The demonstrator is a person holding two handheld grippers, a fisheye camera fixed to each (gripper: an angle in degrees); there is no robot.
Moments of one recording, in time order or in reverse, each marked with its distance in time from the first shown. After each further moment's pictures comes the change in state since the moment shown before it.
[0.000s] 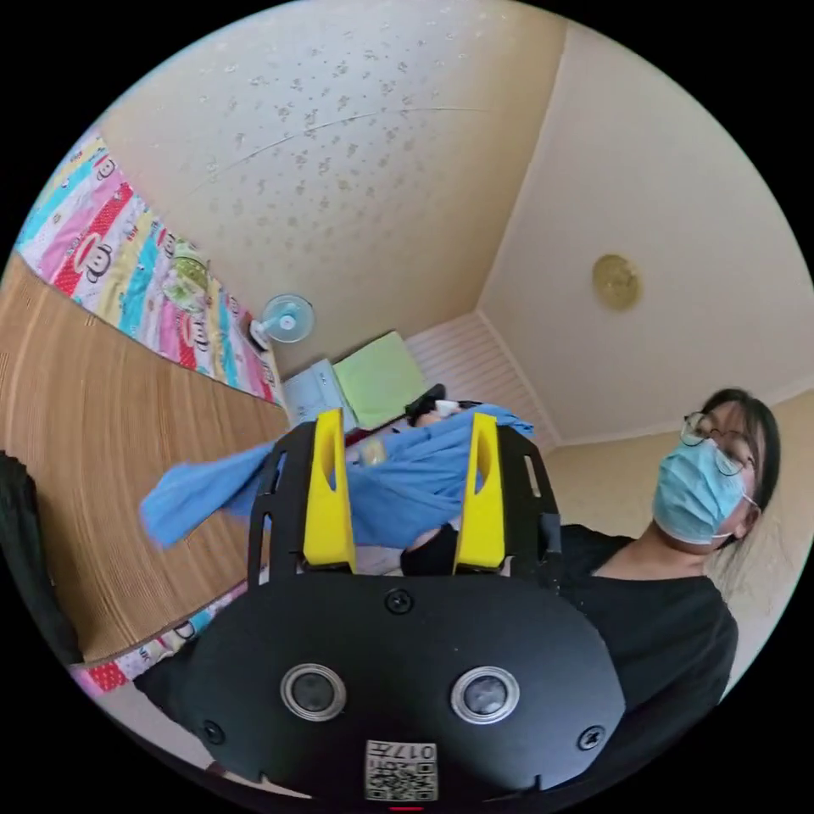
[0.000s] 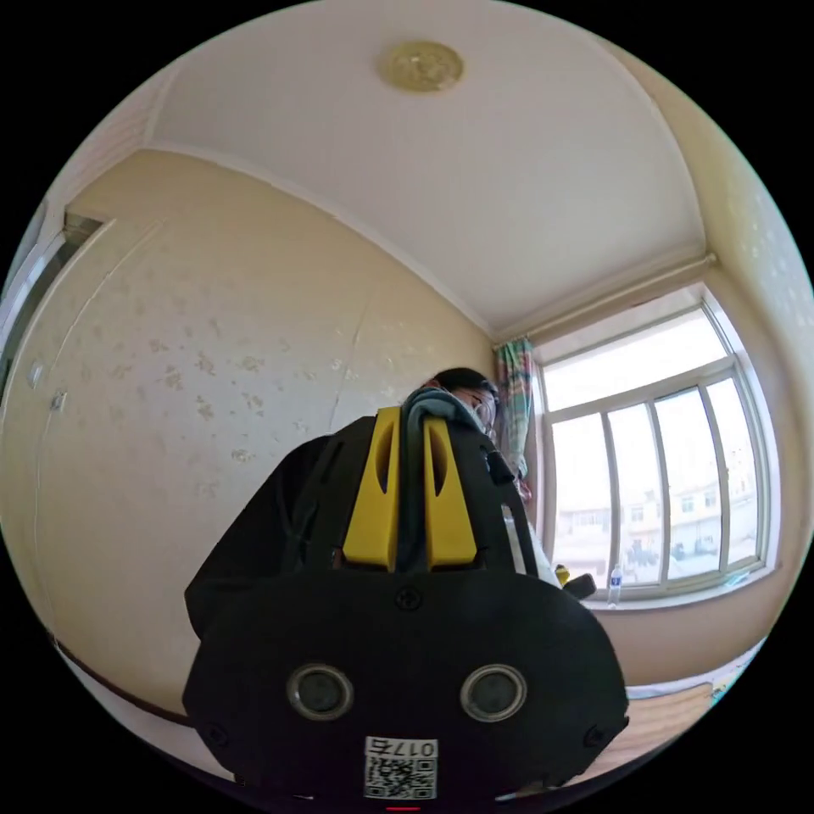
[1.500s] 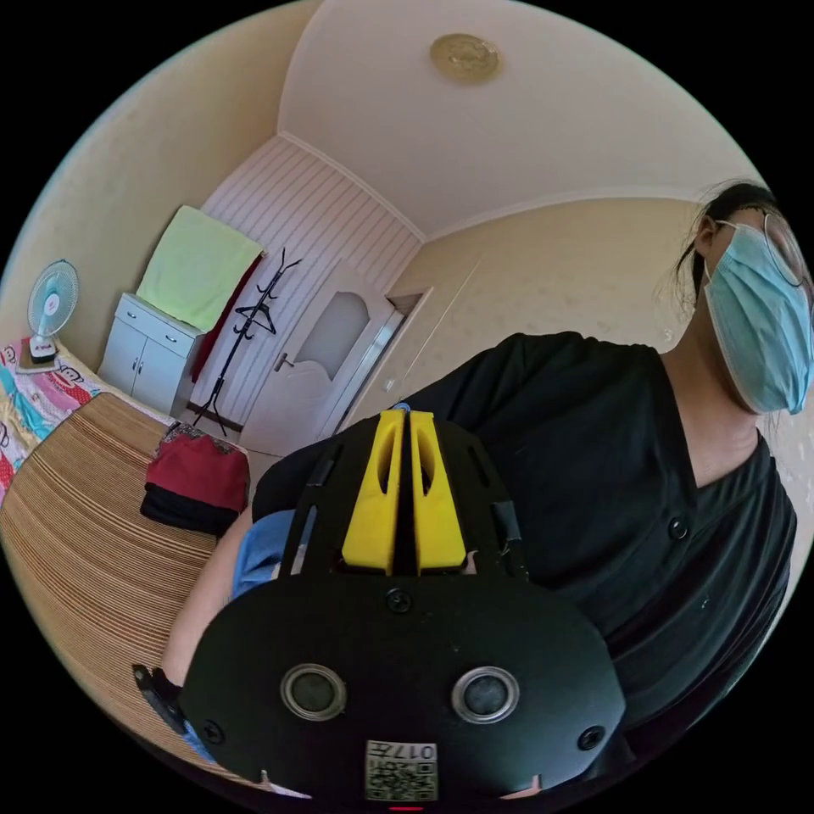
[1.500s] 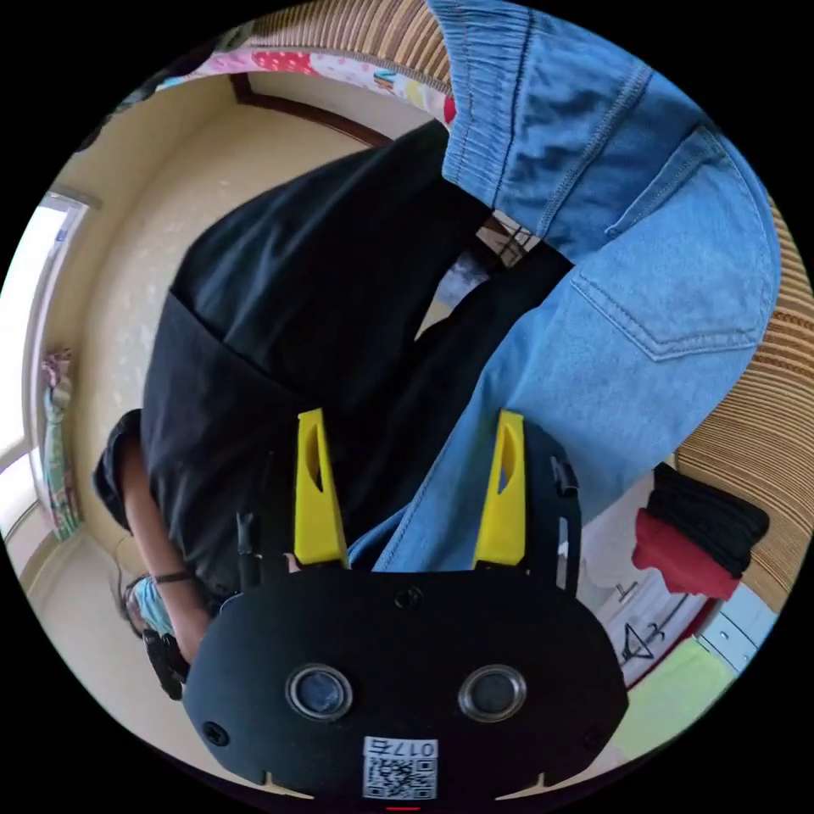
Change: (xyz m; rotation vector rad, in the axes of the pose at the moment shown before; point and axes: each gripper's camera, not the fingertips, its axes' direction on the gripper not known) left arm 0.152 0.309 0.327 -0.614 0.348 0.431; right arm 0.156 0.513 -0.113 -1.342 -0.006 2.517
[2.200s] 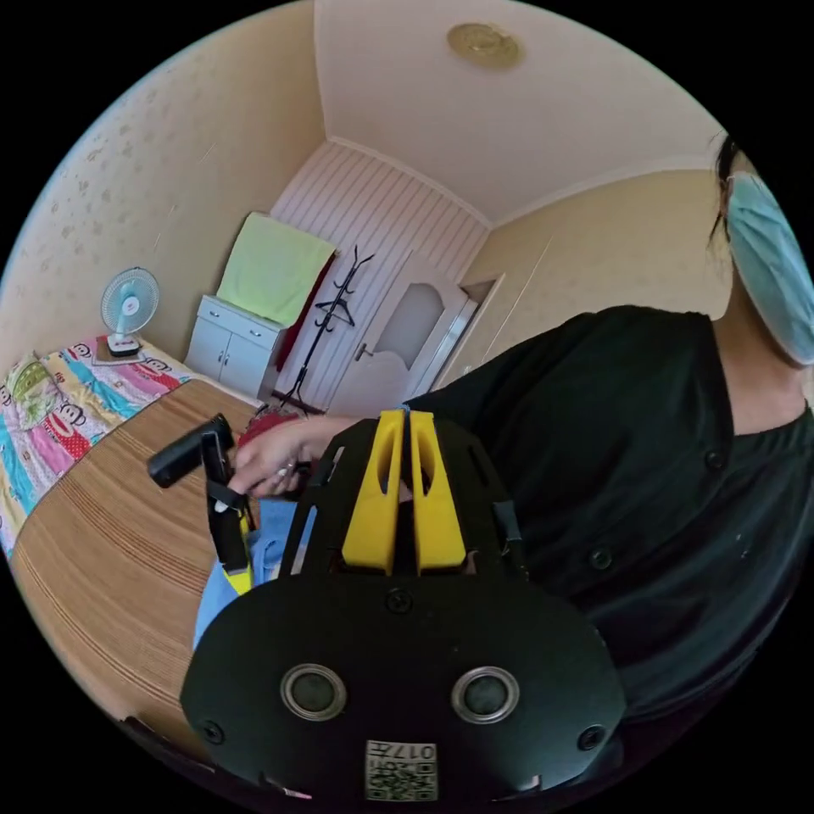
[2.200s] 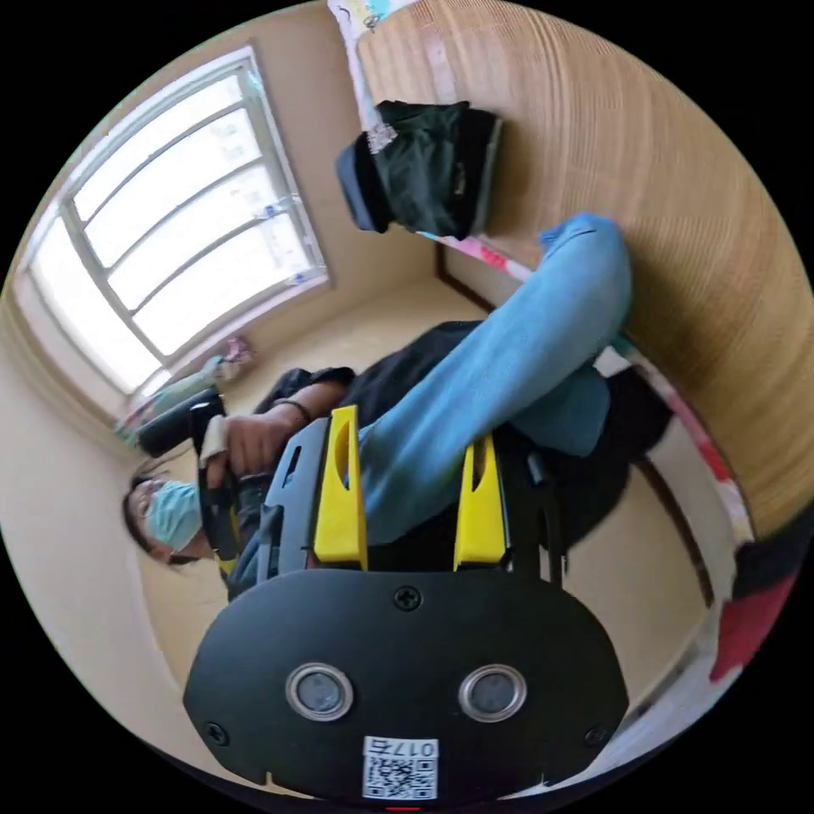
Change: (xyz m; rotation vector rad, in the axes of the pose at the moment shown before) left arm 0.082 -0.020 -0.033 -0.043 -0.271 0.007; right arm 0.048 0.427 0.076 0.717 -0.348 -0.286
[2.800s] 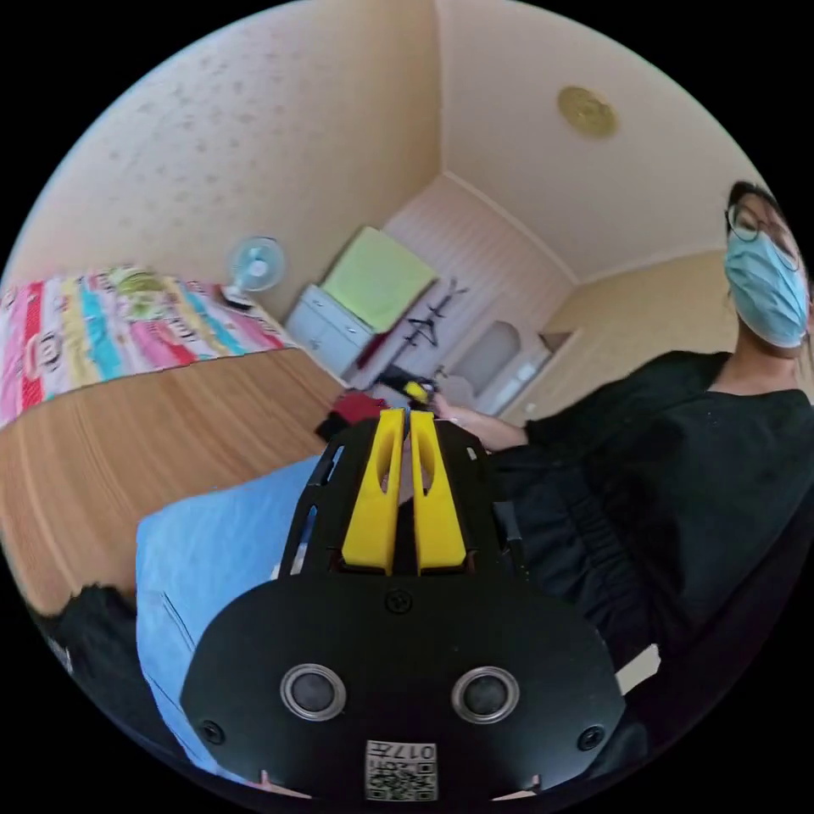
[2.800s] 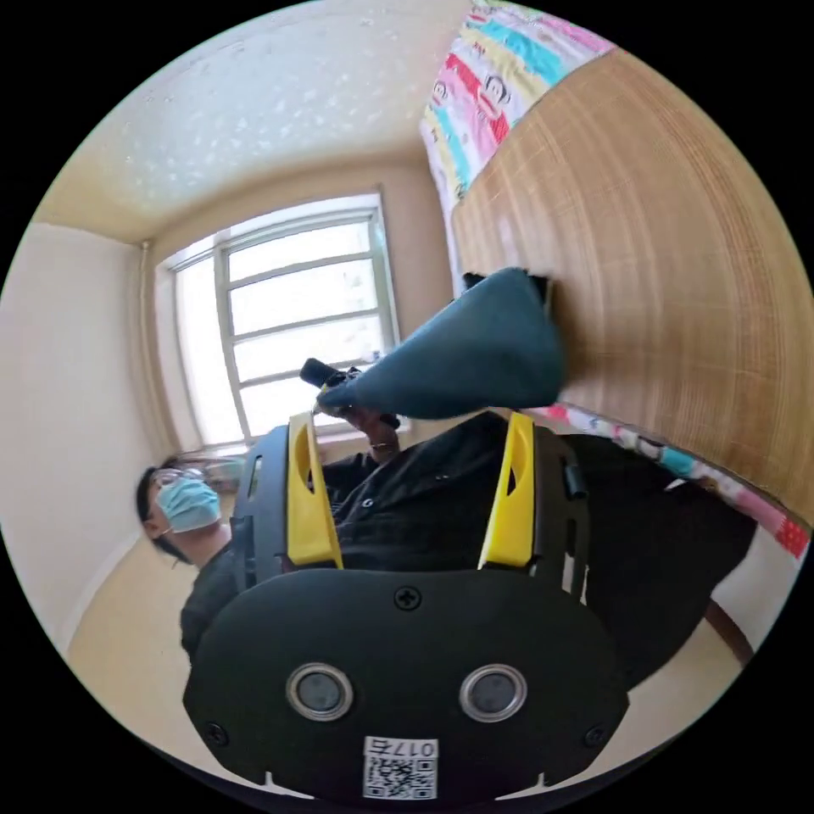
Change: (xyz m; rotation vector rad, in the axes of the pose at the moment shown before) left arm -0.048 0.039 -0.201 0.071 -0.163 -0.208; right arm -0.011 0.237 0.016 0.638 -0.377 -0.235
